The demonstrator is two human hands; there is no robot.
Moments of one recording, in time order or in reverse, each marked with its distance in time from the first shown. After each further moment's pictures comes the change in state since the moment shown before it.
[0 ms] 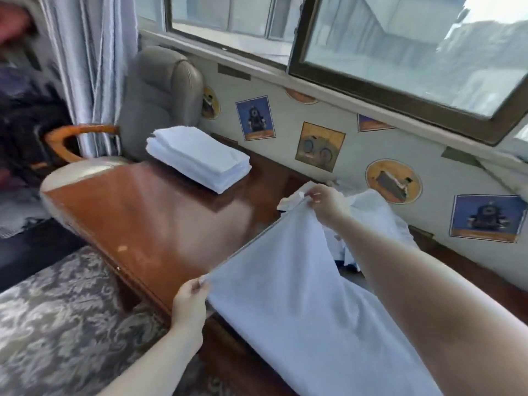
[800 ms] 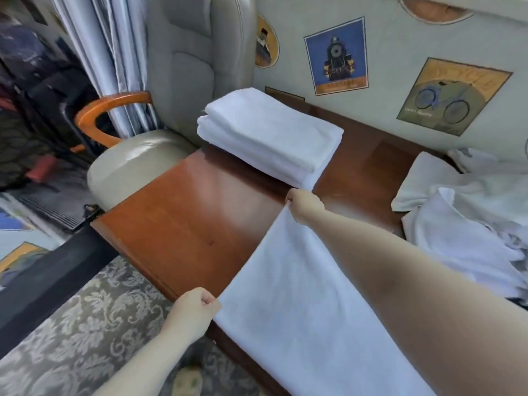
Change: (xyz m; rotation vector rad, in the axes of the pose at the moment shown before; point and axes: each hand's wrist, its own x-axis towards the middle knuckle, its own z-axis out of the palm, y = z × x) left_hand 0.273 0.118 -0.146 1.204 -0.216 -0.048; right_hand 0.188 -0.152 0.330 -0.267 -0.487 0.050
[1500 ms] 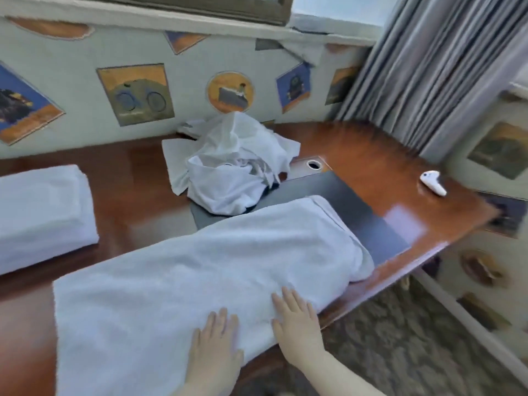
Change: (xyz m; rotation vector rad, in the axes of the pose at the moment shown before) left_hand -0.056 0.073 0.125 1.052 -0.482 1.230; right_hand -0.367 0.047 0.149 0.219 0.284 0.920
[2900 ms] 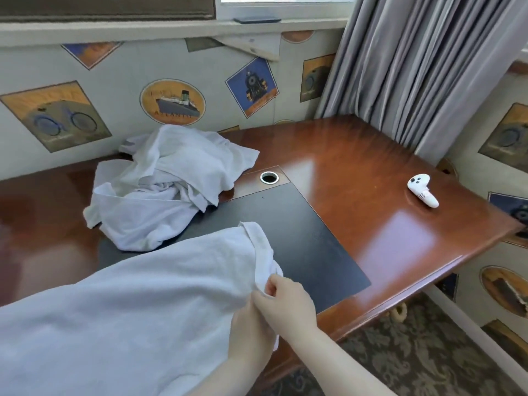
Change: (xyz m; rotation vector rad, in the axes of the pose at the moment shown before) left_hand 0.183 0.291 -0.026 -0.203 0.267 -0.011; right_hand 0.107 0.199 -0.144 0.567 0.108 0.170
